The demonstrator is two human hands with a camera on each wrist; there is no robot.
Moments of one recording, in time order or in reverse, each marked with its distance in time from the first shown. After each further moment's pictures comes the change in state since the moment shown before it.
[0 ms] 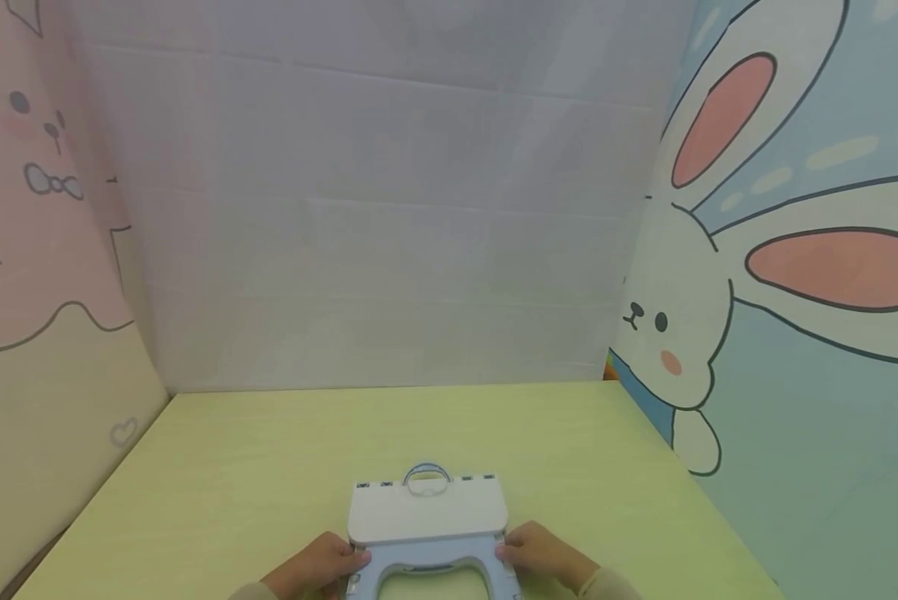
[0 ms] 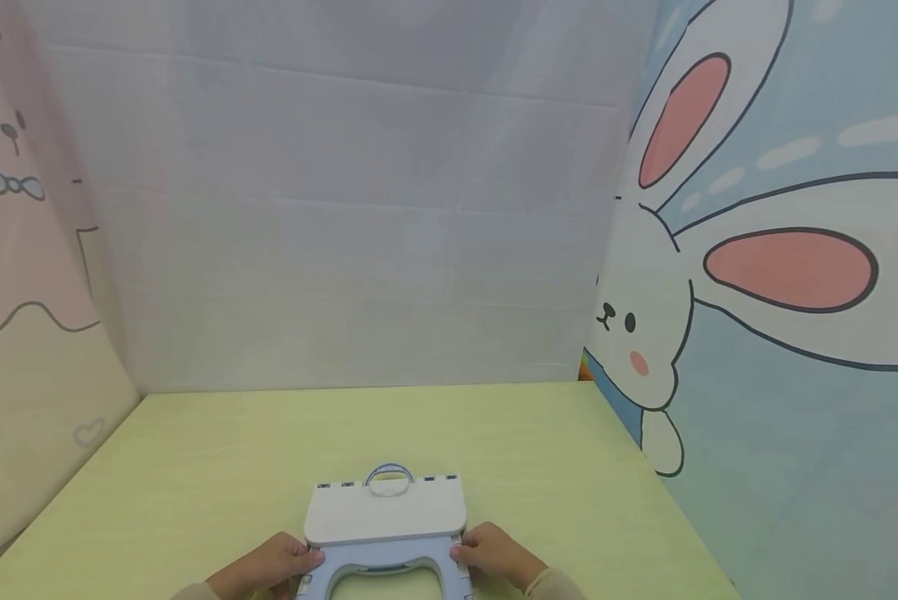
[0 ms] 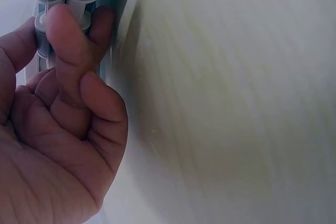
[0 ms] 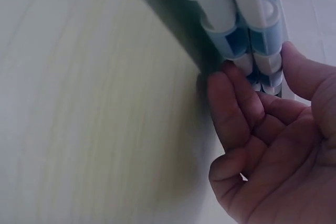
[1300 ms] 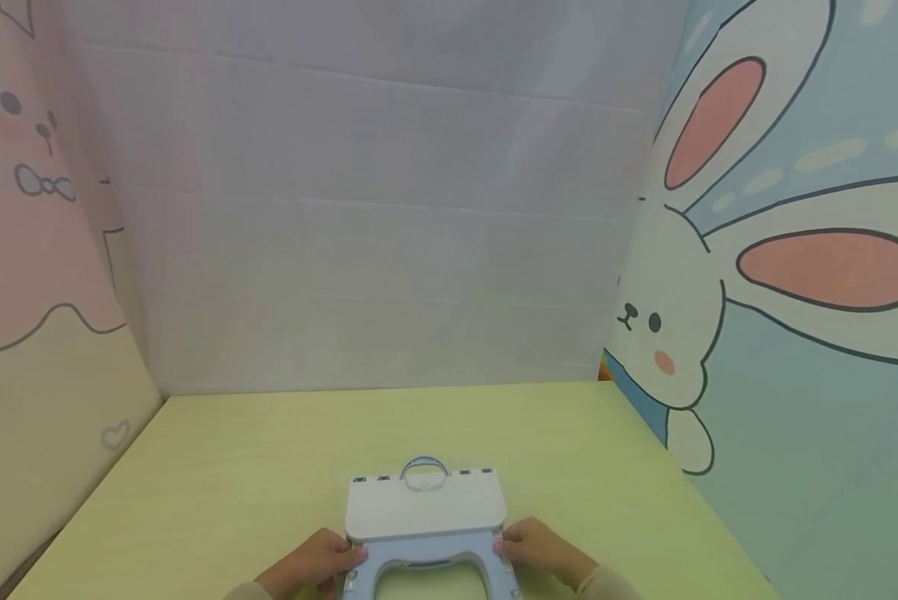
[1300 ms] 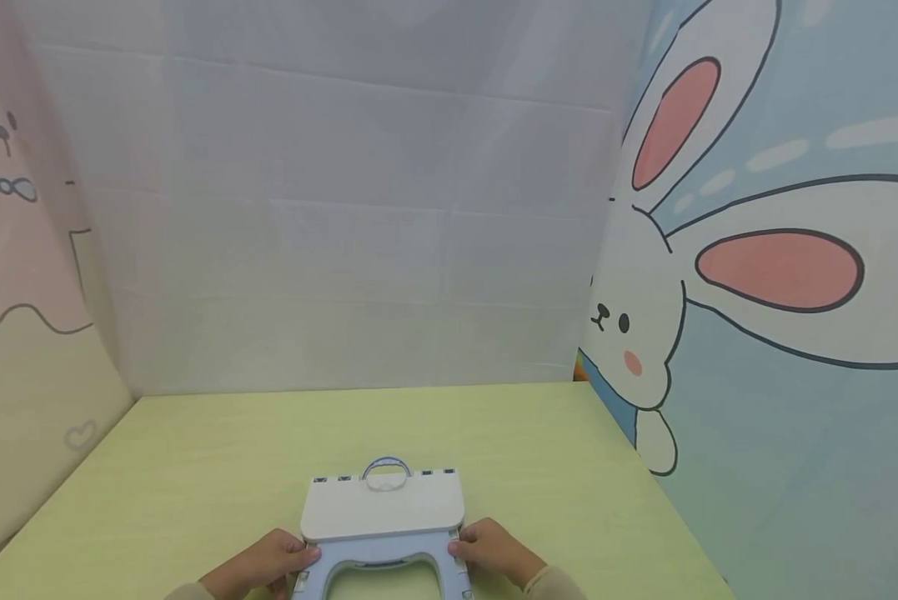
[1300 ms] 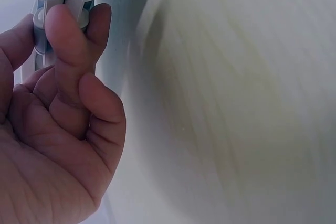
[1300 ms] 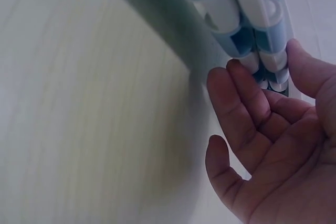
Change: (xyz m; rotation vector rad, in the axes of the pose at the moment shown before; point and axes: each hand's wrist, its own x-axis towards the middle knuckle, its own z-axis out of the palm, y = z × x) left_hand 0.000 0.006 -0.001 0.036 0.040 0.023; right_hand -0.002 -0.002 -0.005 -0.011 0.030 0.016
